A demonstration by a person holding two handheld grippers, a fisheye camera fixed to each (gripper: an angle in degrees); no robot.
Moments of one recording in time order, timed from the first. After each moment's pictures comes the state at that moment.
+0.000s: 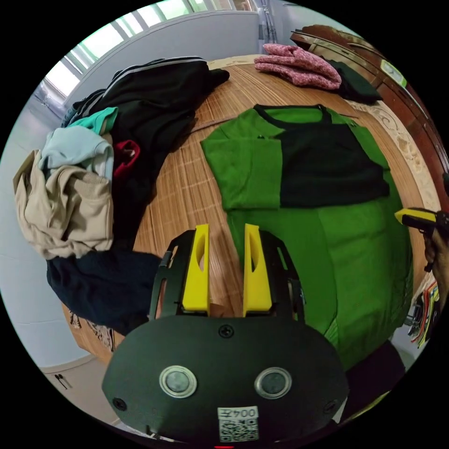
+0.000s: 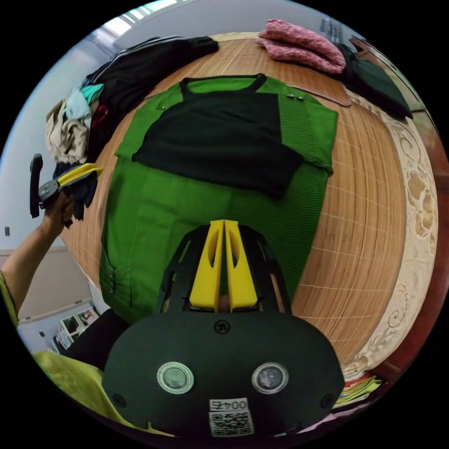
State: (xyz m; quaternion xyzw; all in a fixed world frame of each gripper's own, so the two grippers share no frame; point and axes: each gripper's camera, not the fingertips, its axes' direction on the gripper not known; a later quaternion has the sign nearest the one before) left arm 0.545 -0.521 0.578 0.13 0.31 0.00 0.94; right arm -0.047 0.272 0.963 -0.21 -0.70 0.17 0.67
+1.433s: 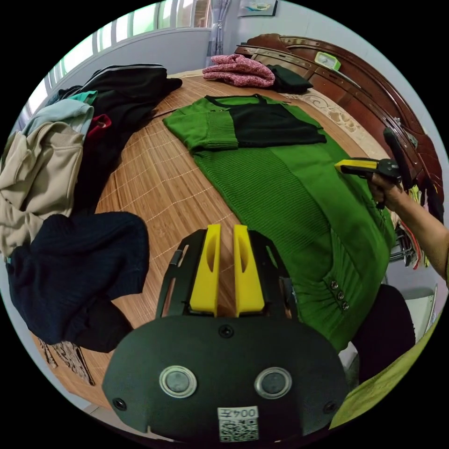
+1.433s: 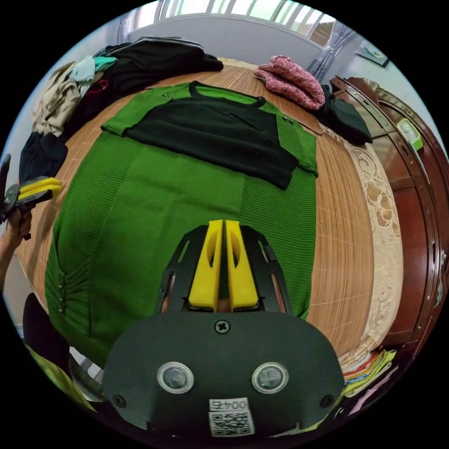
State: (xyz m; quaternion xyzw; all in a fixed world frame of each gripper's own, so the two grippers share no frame) left arm 0.661 -0.326 0.786 0.25 0.43 0.08 0.87; right arm -0.100 0.480 0.752 -0.15 -0.55 0.21 0.79
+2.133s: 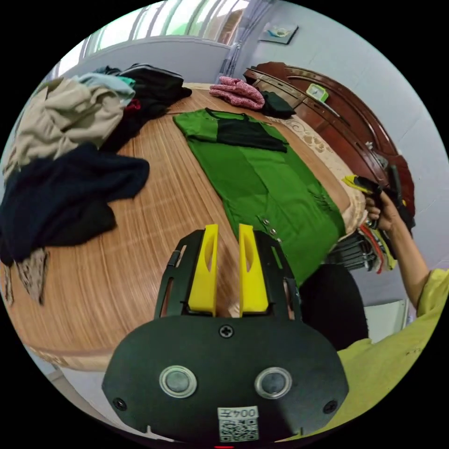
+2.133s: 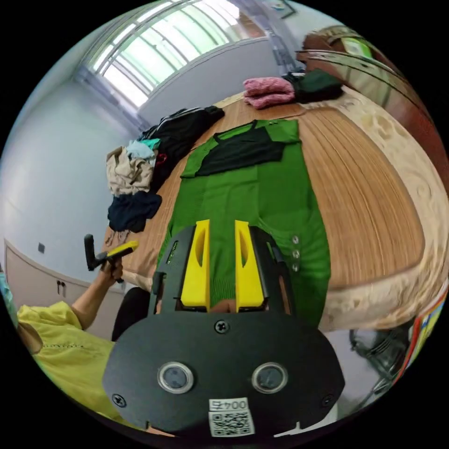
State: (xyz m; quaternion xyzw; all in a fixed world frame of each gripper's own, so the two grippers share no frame) left arm 0.847 0.090 0.938 0.37 0.77 -0.02 0.52; right arm 0.112 0.849 0.657 -0.10 -0.69 0.43 0.57
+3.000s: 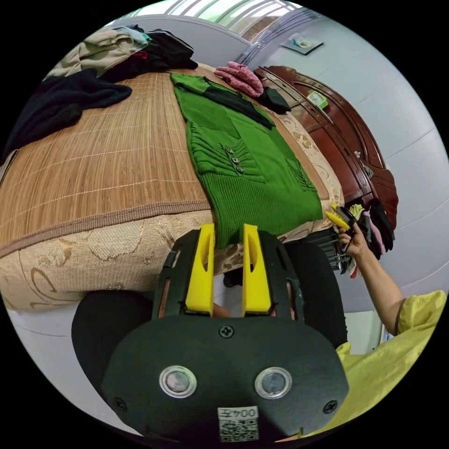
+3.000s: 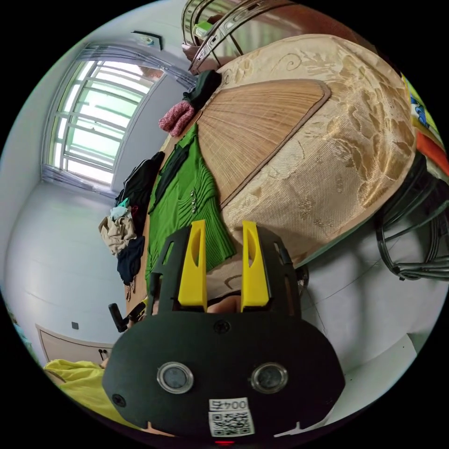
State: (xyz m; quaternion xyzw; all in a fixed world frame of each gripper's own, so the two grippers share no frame) left arm 1.112 0.310 0.898 0.31 0.83 -0.03 0.46; right arm 0.134 1.138 0.682 -0.20 -0.55 0.53 0.61
